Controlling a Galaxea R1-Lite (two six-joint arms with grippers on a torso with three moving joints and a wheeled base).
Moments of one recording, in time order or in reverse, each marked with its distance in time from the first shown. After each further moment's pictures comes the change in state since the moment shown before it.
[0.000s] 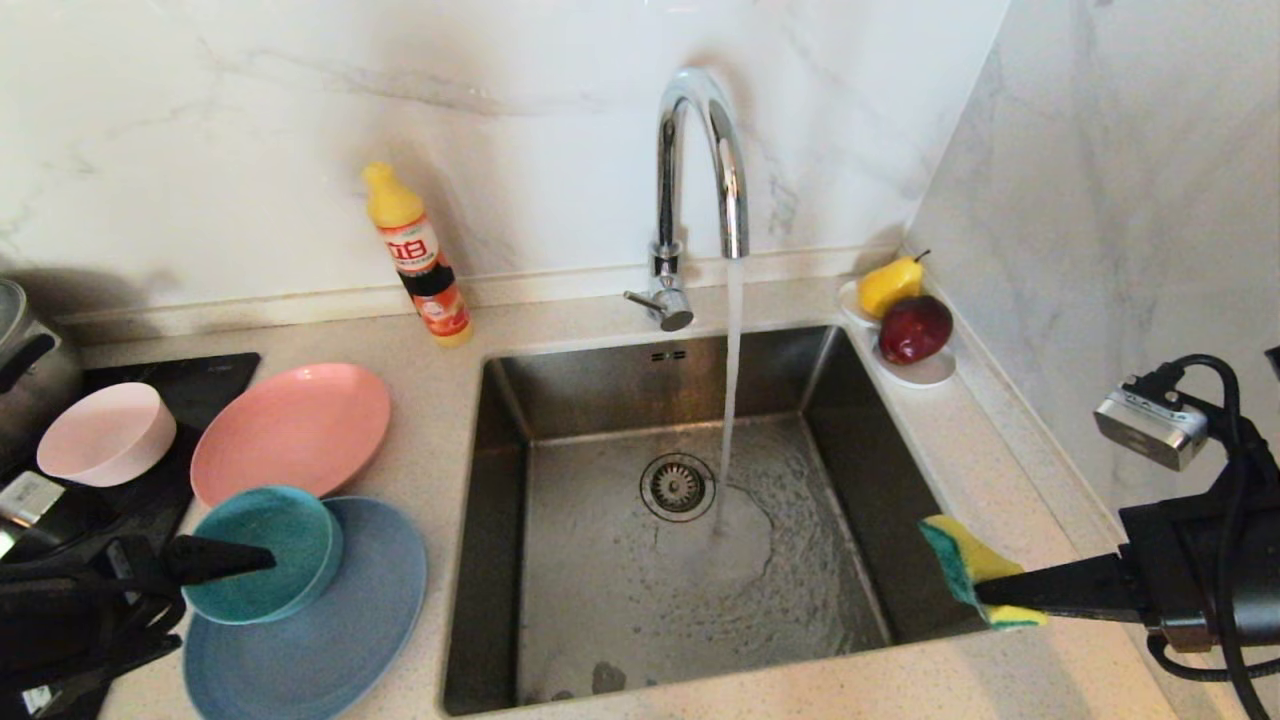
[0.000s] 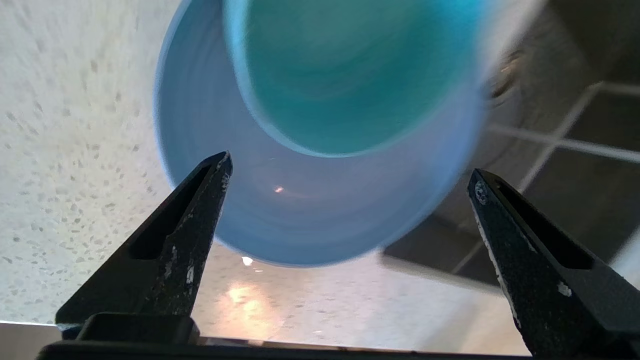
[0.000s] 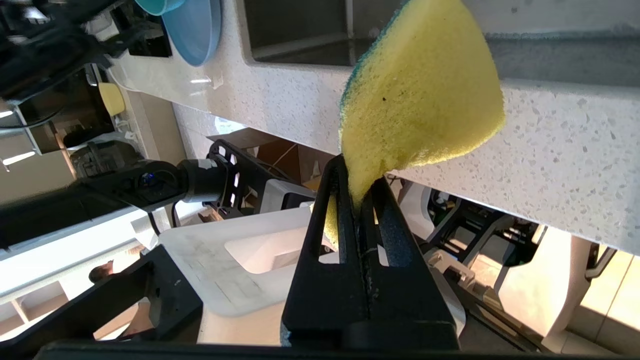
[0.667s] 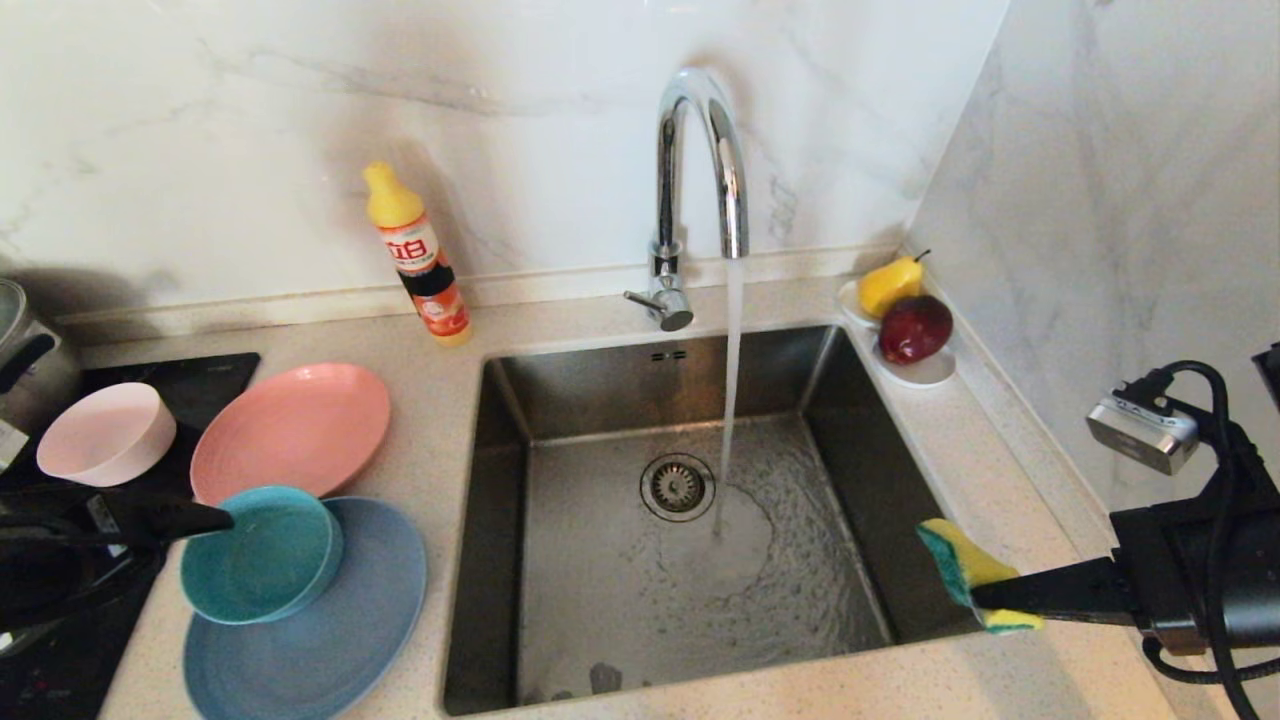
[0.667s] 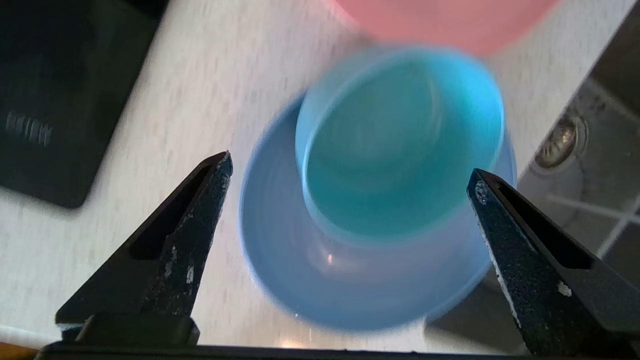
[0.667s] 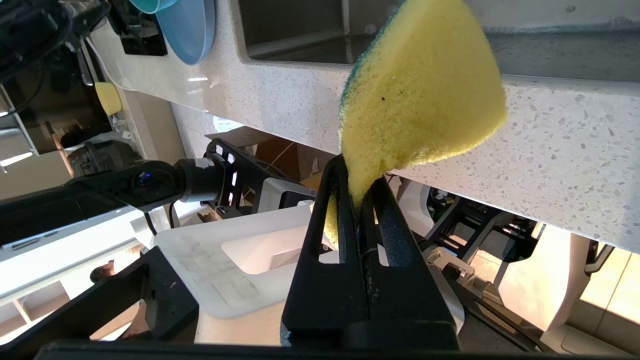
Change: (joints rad) left arm 0.019 0.071 -0.099 -0.035 0.199 0.091; right arm -0.001 0.012 0.007 0.000 -0.005 0.000
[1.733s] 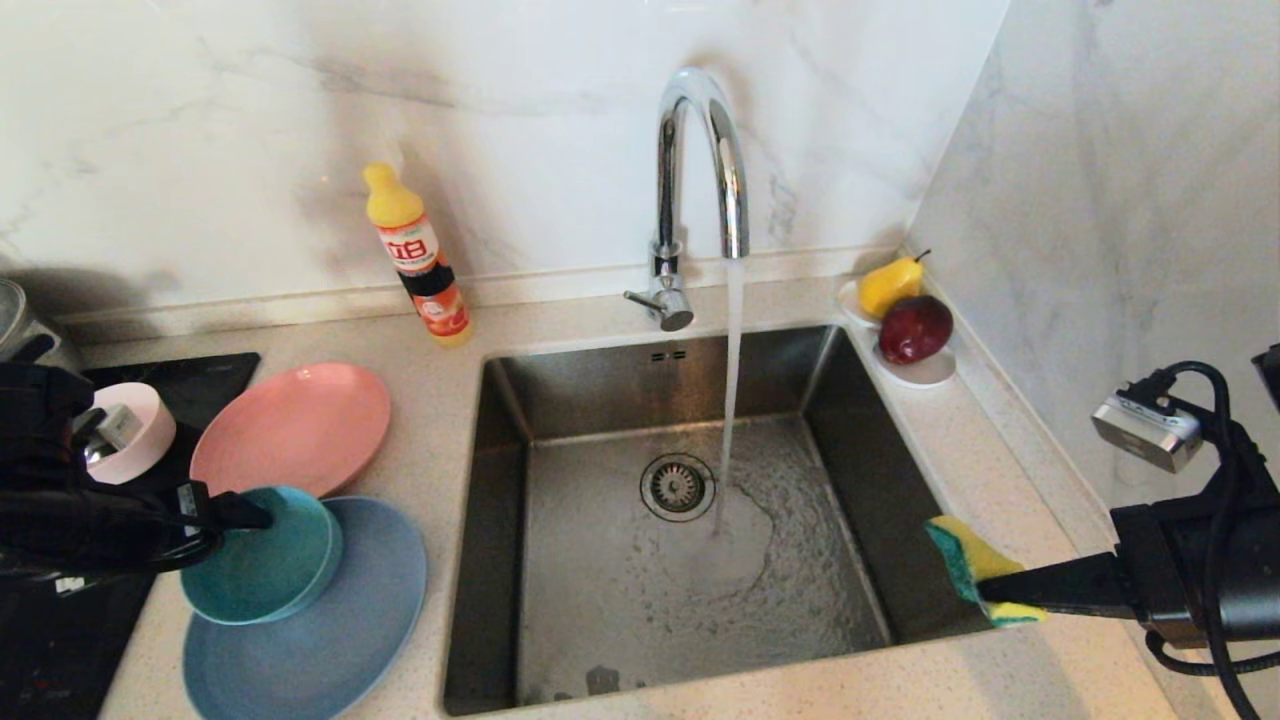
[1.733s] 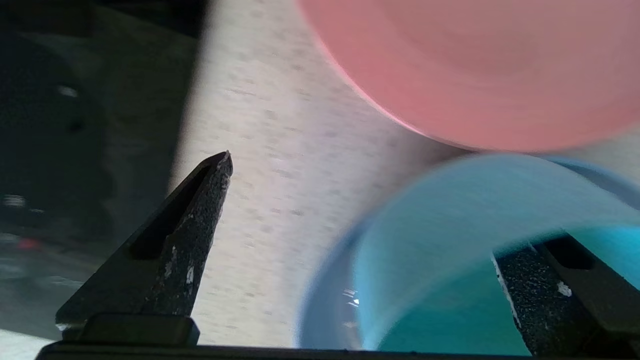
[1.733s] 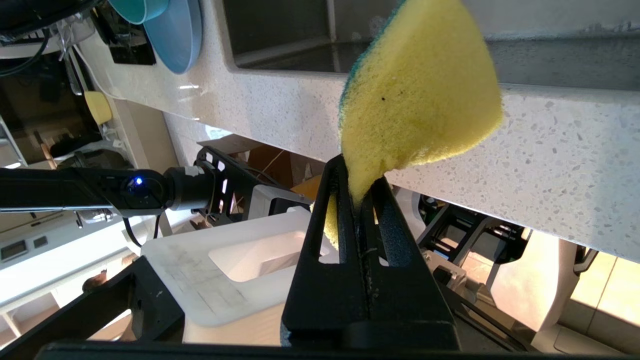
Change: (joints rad) left arm 0.011 0.319 -0.127 -0.078 0.081 0.244; right arm -0.038 0.011 0.005 0.000 -0.001 -0.029
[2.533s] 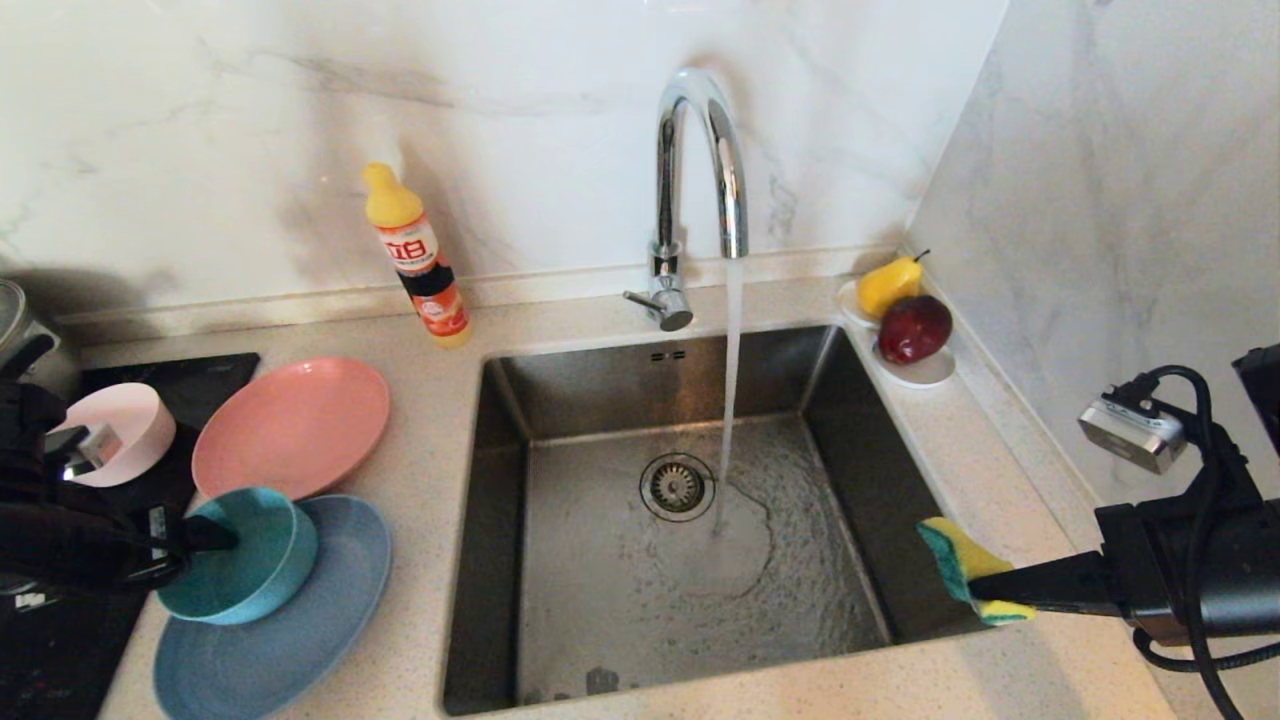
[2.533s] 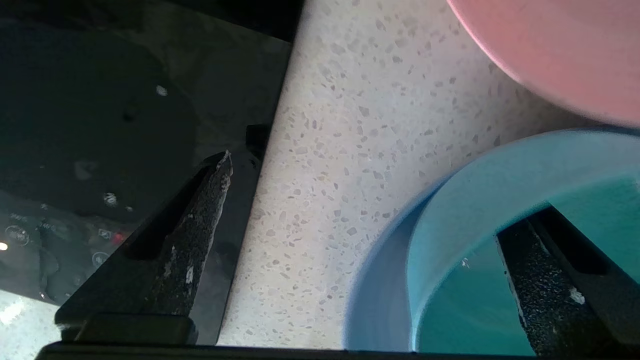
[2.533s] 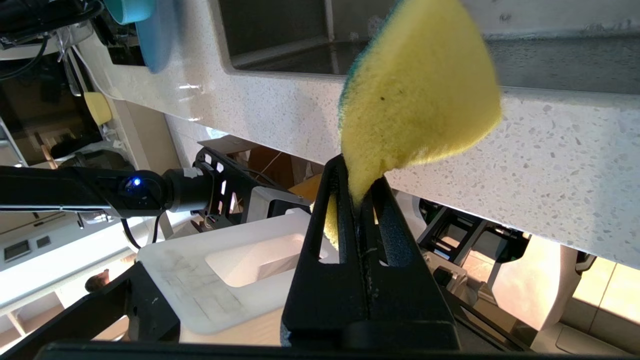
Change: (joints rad) left arm 0.088 0.039 -0.017 0.037 0.025 0.126; right arm -0.002 0.025 0.006 -0.021 0.005 0.000
